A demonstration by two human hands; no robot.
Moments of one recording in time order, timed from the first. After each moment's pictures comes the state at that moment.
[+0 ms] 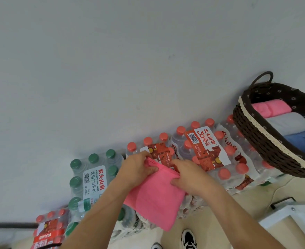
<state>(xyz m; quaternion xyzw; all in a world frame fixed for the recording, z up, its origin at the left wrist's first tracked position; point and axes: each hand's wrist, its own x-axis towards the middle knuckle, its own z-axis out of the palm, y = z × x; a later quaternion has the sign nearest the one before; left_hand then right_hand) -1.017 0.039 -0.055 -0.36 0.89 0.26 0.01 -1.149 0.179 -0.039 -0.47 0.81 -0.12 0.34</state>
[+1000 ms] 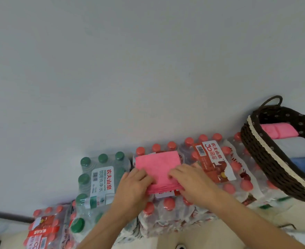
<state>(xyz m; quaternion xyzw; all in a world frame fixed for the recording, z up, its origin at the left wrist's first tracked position) -0.960 0.074 -0.053 -0.26 0.95 0.11 -0.13 -1.153 0.177 -0.032 -0.70 0.70 -0.06 0.10</state>
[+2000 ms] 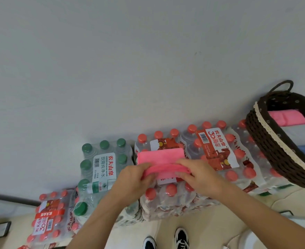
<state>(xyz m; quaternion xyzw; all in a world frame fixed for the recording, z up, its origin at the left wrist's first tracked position) -0.953 0.076 -0.042 -0.33 0.89 0.33 -0.04 -1.160 0.192 -0.055 -0.61 0.70 -0.24 0.27</state>
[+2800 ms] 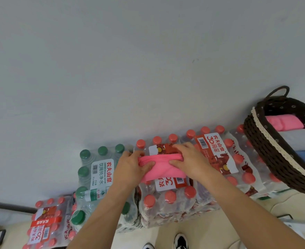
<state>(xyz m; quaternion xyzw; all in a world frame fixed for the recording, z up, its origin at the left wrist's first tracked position) -0.982 0.038 -0.067 -0.49 0.83 0.27 -0.07 -1.168 0.140 -0.046 -0.51 0.81 -0.14 0.25</state>
